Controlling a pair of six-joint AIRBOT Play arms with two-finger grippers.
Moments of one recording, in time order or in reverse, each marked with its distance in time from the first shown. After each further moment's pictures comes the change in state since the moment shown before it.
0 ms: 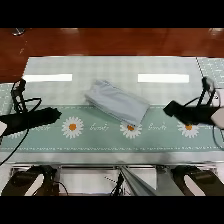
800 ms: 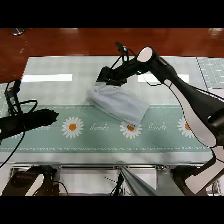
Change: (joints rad) left arm -0.001 0.061 0.009 0.036 -0.029 -0.005; right arm 0.308 -1.101 1.145 0.604 0.126 -0.534
